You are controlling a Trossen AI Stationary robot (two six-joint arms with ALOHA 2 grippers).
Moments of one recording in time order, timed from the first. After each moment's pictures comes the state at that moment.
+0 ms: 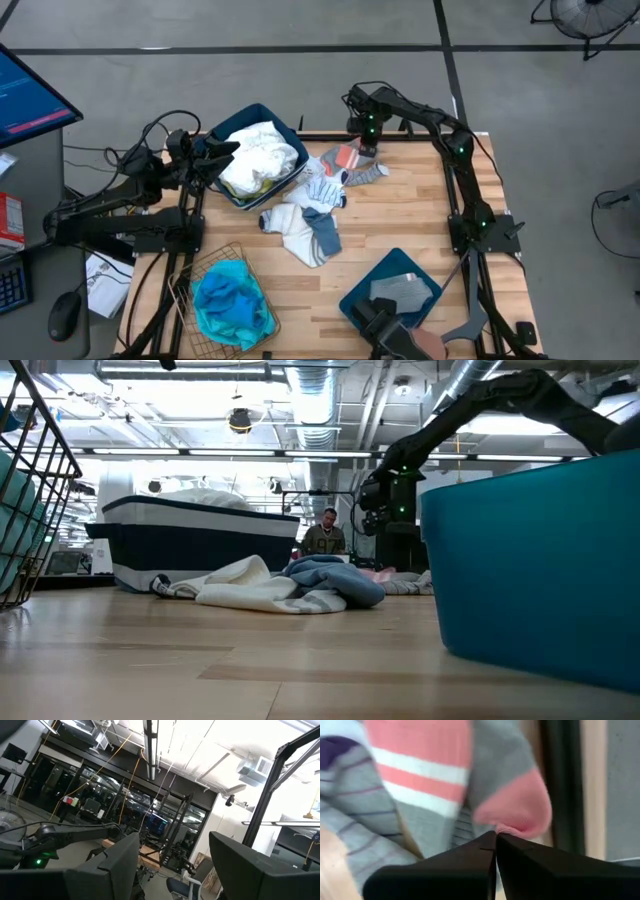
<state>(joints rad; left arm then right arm) 0.32 0.57 0.62 0.40 0.13 -0.54 -0.79 2.25 1.86 -1.13 -0.05 -0.58</state>
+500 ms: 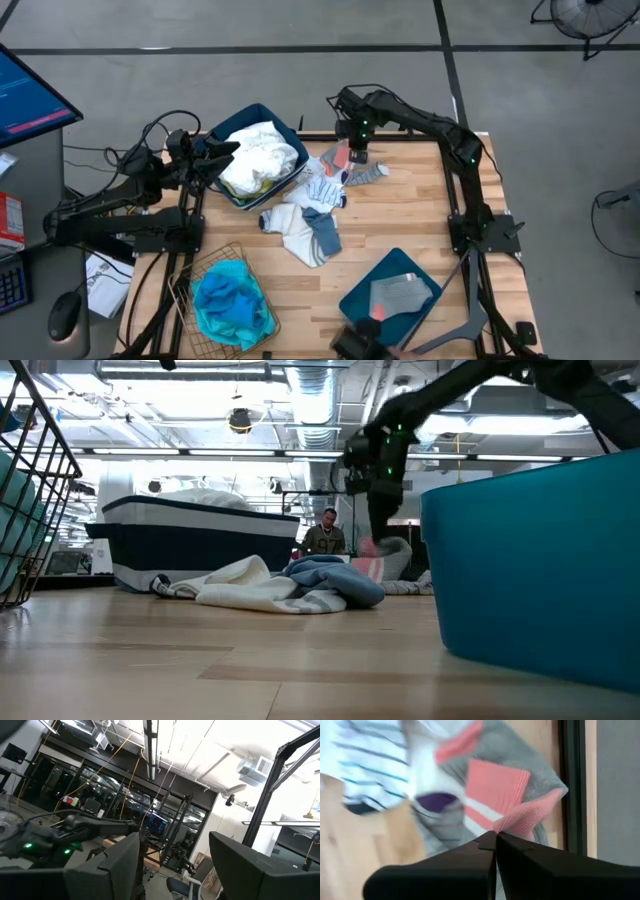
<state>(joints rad) 0.32 0.57 0.62 0.40 0.14 -0.54 -0.63 2.10 1.86 -1.12 -0.08 -0.52</state>
